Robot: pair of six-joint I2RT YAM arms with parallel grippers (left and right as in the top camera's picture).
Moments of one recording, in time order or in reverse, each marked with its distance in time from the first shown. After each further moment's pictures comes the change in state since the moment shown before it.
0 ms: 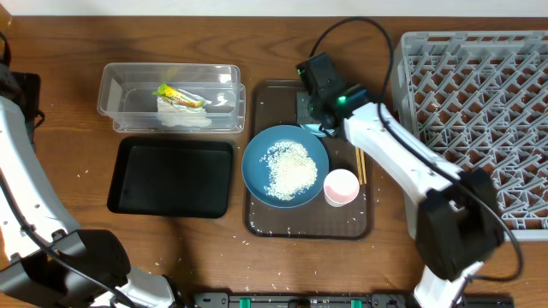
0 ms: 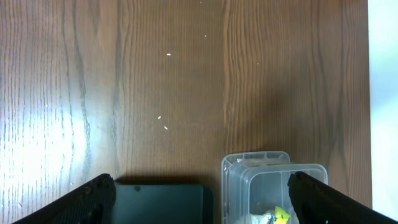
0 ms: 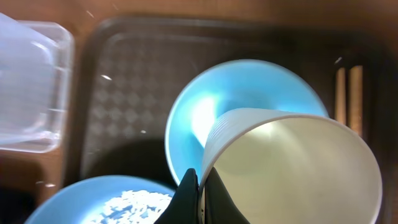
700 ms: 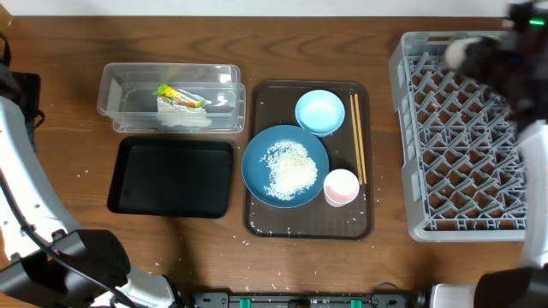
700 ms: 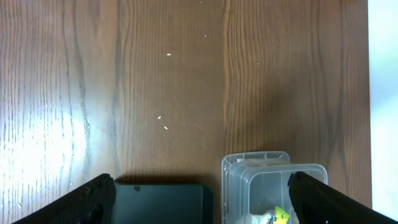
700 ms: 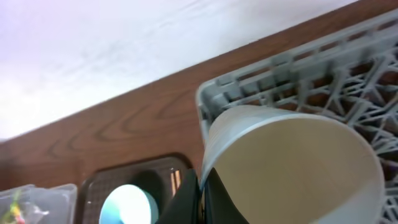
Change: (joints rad) left arm 0.000 0.000 0.000 0.000 0.000 0.000; right arm -0.789 -0.348 0.037 -0.044 -0.470 -0.187
